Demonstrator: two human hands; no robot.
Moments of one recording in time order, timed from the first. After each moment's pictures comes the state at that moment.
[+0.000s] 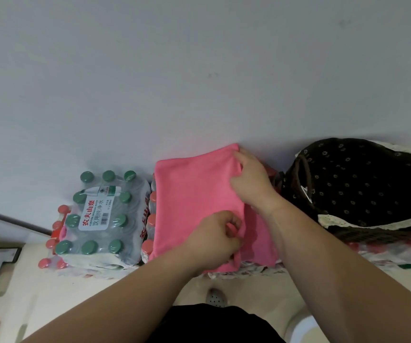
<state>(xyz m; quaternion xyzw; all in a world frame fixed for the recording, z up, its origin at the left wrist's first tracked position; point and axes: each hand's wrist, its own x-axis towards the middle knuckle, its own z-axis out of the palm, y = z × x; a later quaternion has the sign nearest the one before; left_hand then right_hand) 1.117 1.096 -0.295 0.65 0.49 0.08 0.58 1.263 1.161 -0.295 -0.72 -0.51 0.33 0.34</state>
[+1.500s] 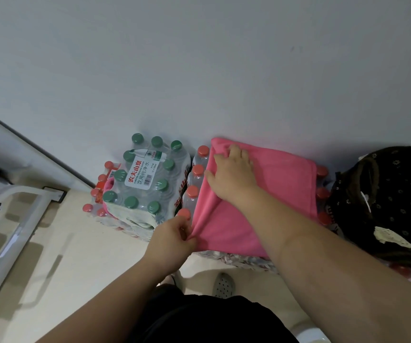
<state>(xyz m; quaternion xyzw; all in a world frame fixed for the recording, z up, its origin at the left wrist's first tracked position) 0.988 1.048 -0.332 0.55 0.71 0.16 0.42 1.149 1.176 -0.319 -0.67 -0.72 0.16 0.04</state>
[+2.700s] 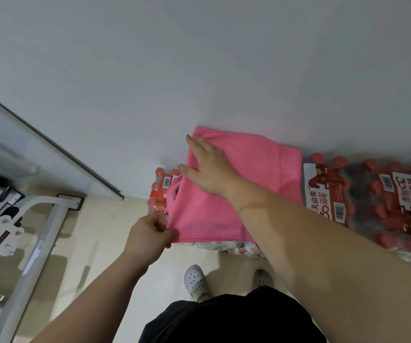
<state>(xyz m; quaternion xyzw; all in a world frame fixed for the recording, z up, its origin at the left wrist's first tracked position) 0.696 1.112 -0.345 0.45 0.74 0.17 0.47 0.876 1.243 -0.338 -0.57 -0.75 0.30 0.11</state>
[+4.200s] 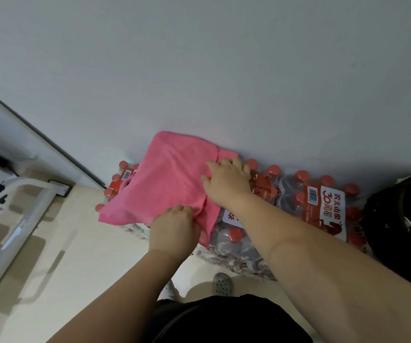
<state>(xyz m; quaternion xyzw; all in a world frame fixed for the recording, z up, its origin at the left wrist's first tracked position) 0.942 1.093 -0.352 0.71 0.69 0.03 0.10 1.075 1.199 -0.332 -0.63 -0.76 0.16 -0.01</state>
